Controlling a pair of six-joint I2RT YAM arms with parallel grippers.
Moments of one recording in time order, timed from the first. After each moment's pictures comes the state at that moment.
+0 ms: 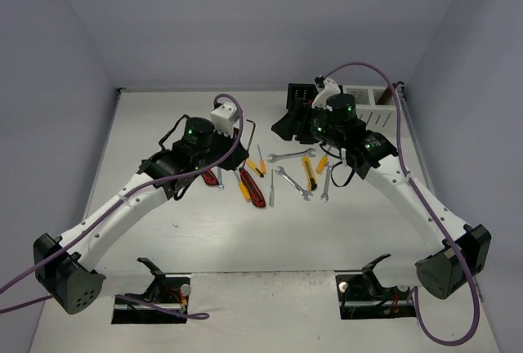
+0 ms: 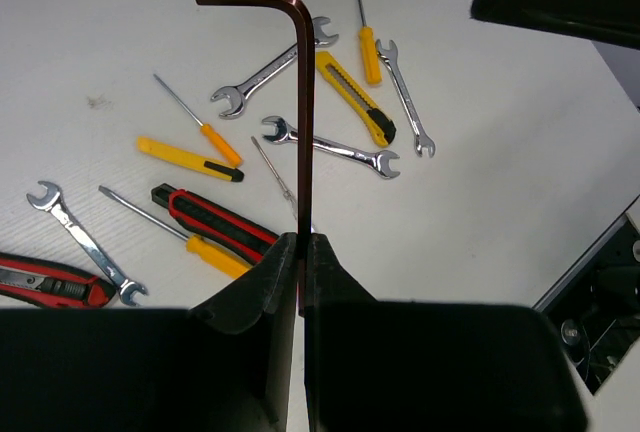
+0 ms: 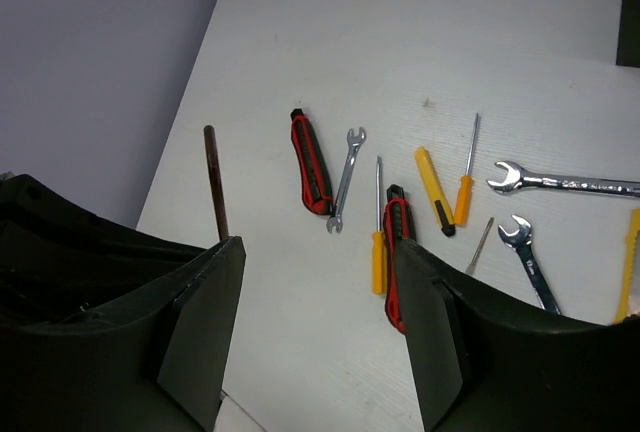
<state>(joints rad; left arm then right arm) -0.66 1.22 1.16 -0.40 0.13 -0.28 0.53 1.32 1.27 -0.32 -0.19 0.58</state>
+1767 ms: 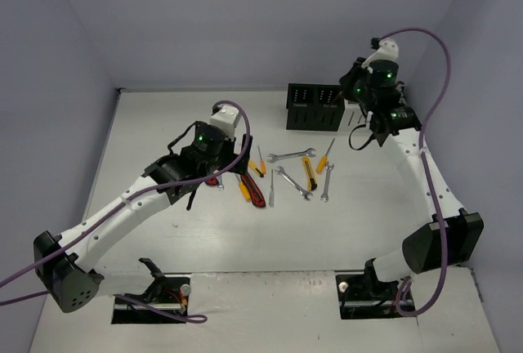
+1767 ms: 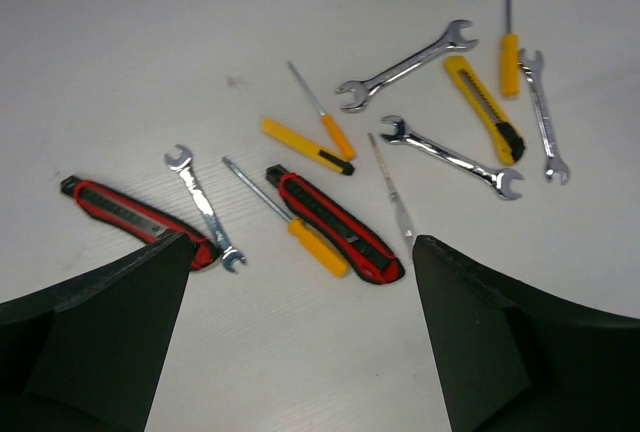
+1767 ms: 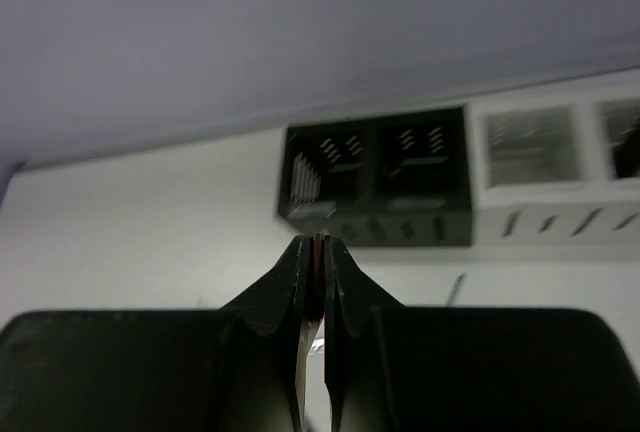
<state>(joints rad) -0.75 1.23 1.18 -0.47 -0.24 -0.25 0.24 1.43 1.42 -0.28 0.05 0.38</state>
